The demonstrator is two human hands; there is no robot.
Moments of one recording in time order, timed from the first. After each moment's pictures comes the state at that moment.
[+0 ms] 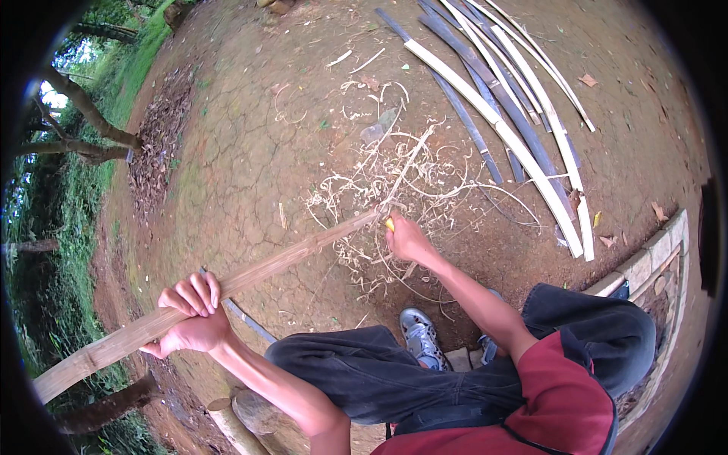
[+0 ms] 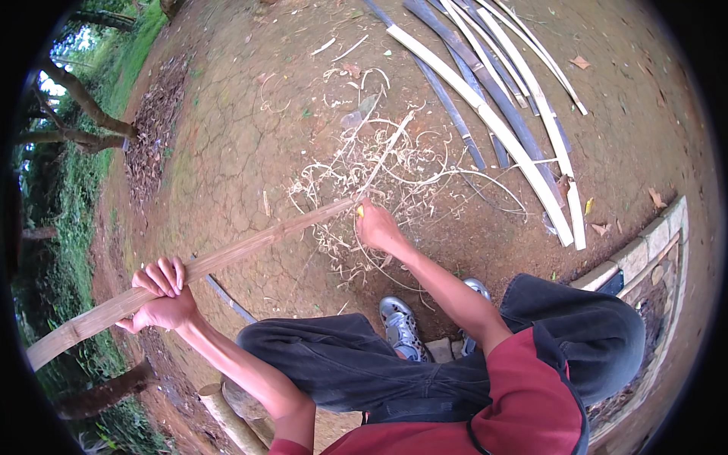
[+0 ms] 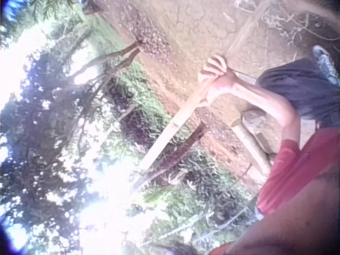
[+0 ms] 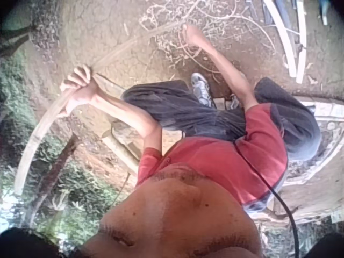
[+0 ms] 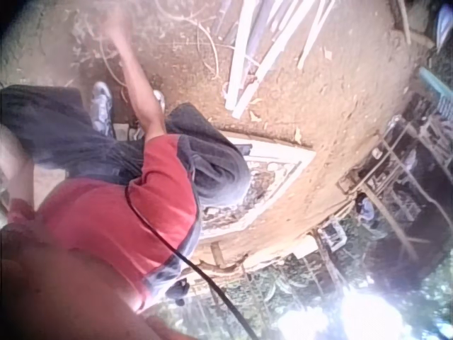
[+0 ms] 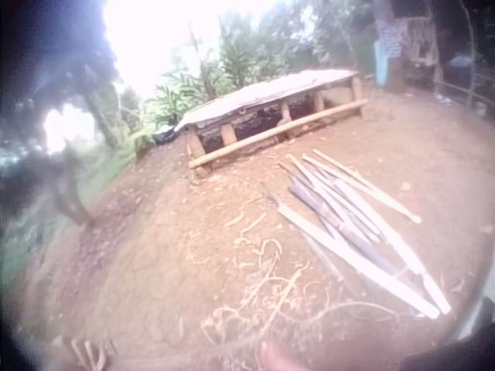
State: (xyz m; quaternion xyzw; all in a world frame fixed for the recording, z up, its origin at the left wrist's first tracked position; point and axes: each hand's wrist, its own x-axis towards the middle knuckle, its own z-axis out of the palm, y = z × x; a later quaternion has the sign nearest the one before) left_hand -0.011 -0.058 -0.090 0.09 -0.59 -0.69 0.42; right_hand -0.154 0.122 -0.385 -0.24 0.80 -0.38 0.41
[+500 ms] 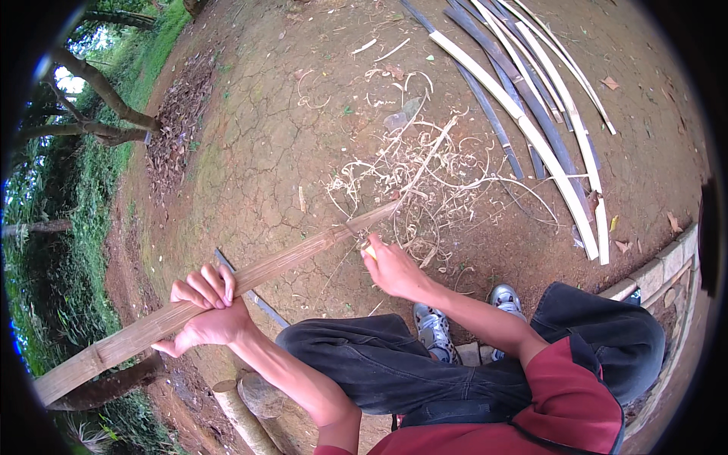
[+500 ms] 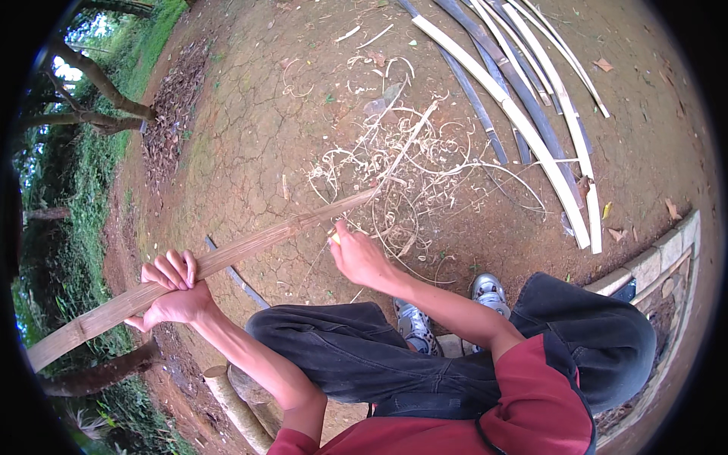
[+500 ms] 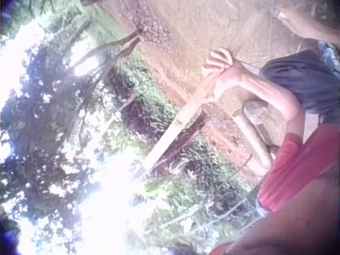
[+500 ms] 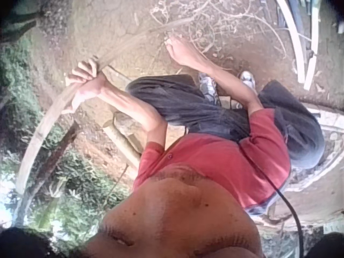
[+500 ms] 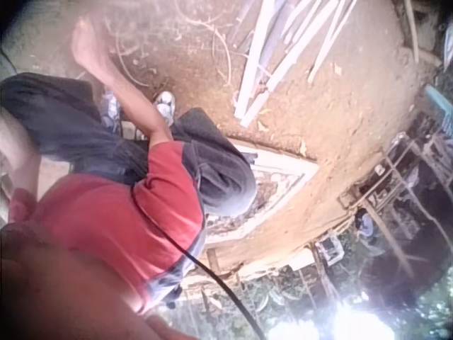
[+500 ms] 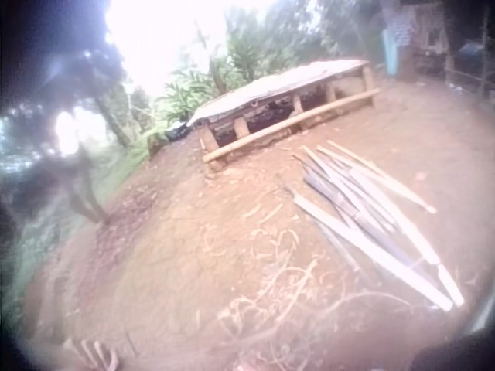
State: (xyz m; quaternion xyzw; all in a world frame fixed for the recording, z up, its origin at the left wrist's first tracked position) left_hand -0.002 -0.034 -0.082 0.14 -0.56 -0.64 0.51; right_hand -0.079 0.112 -0.301 -0.33 0.70 -0.50 0.39
